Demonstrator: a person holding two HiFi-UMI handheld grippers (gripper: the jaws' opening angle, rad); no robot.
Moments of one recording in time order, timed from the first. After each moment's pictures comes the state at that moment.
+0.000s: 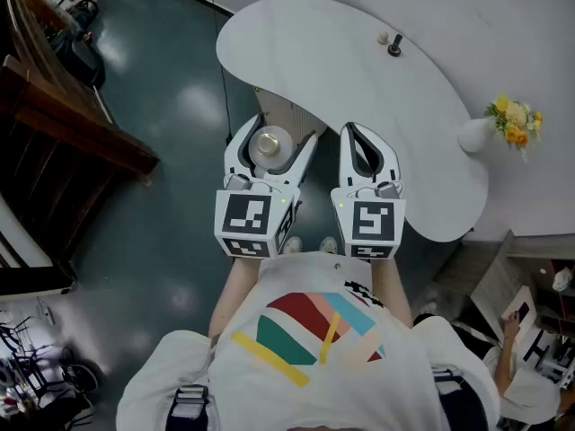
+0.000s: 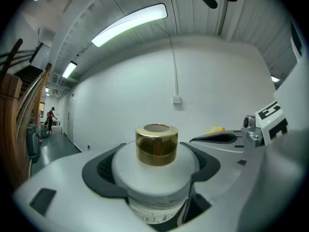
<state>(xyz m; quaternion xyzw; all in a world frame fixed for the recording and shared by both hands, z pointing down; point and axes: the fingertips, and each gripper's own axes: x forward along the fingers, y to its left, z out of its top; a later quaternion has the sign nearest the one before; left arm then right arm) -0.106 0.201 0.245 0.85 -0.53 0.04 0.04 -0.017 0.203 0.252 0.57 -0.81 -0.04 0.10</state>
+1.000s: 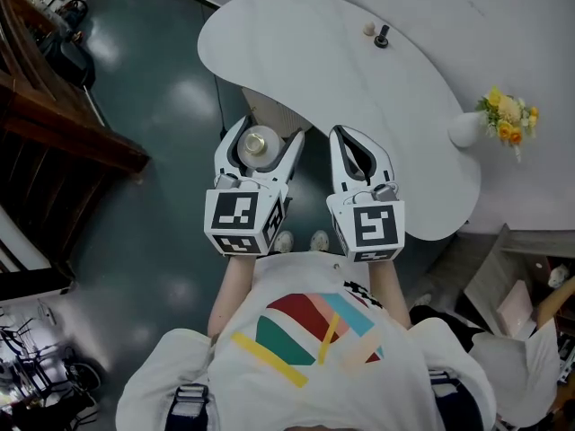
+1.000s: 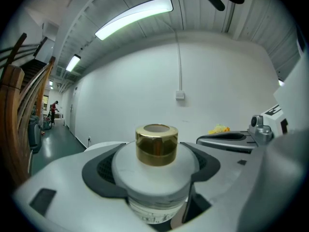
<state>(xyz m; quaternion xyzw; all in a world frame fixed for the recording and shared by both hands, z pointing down) -0.078 0.182 0.267 0.84 -0.54 0.05 0.08 0.012 0.198 0.261 0.53 -0.84 -0.01 0.07</state>
